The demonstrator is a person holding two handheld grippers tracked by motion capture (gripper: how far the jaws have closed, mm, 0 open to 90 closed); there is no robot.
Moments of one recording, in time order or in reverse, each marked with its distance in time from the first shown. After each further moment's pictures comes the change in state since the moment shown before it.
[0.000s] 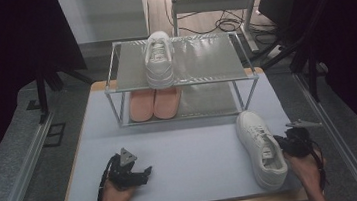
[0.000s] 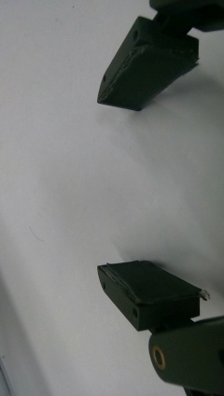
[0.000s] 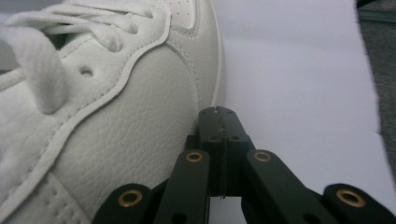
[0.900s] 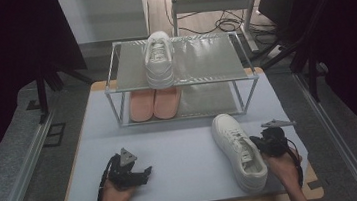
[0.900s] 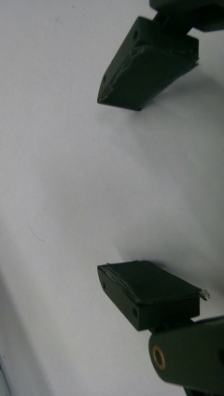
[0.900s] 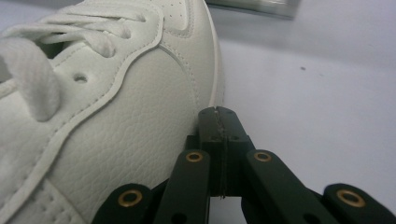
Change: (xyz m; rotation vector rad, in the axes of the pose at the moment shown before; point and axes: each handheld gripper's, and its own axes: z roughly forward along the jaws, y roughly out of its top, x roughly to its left) left arm 0.000 0.000 0.000 -0.001 0.001 0.001; right arm 0.059 0.015 0.022 0.010 0.115 -0.063
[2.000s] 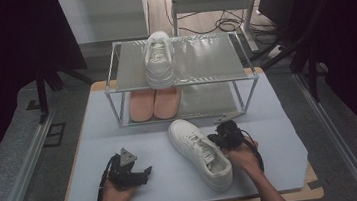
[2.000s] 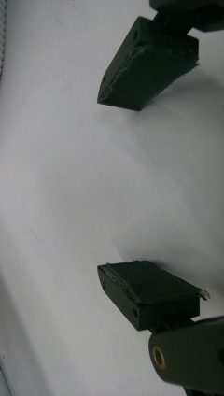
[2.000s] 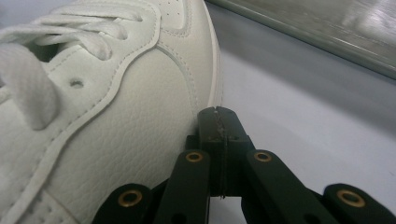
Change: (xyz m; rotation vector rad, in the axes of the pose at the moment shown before) left arm 0.000 0.000 0.000 -0.001 0.000 -0.001; right arm 0.091 0.050 0.061 0.059 0.212 -0.222
